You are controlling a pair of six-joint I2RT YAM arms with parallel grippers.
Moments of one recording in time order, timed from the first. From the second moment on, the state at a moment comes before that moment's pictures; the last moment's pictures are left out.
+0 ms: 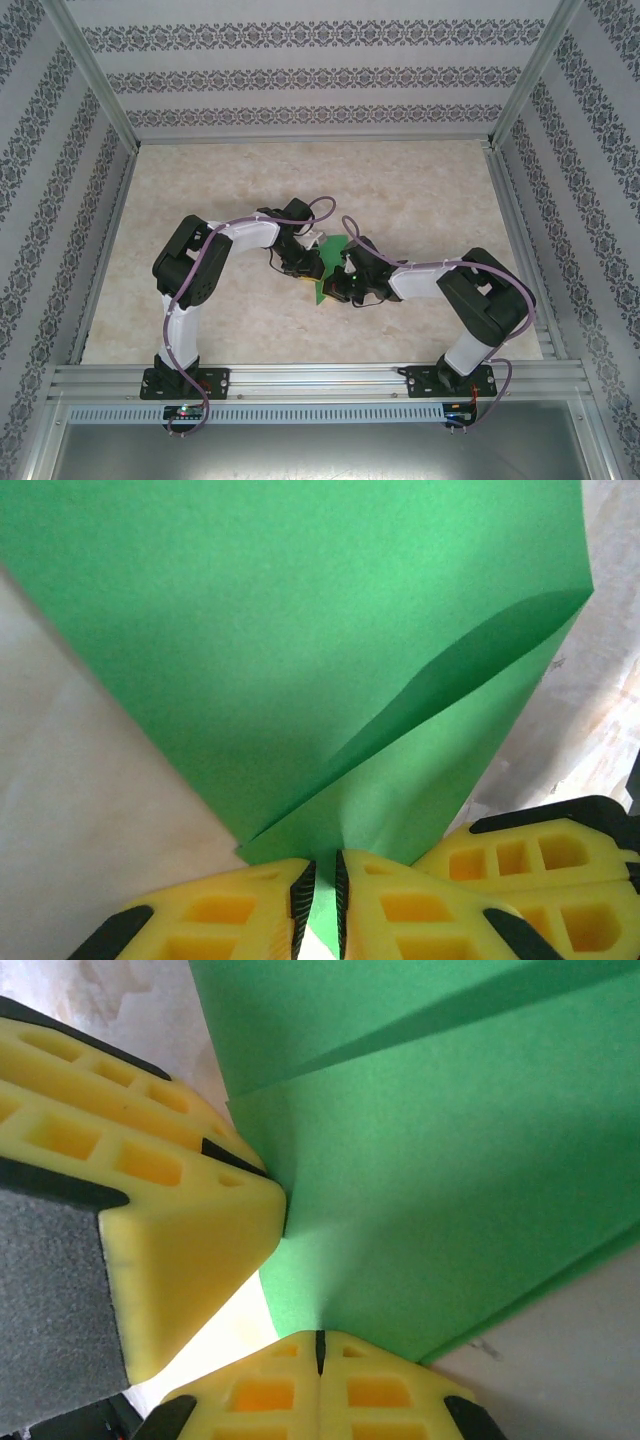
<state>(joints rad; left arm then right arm) -0.56 2.05 1.29 -0.65 0.59 -0.30 0.69 1.66 0.63 0.11 -0.47 1.05</state>
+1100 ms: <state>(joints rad) -0.55 2.04 1.29 -0.65 0.61 -0.29 0.52 1.68 0.69 0.00 -0.49 0.94</state>
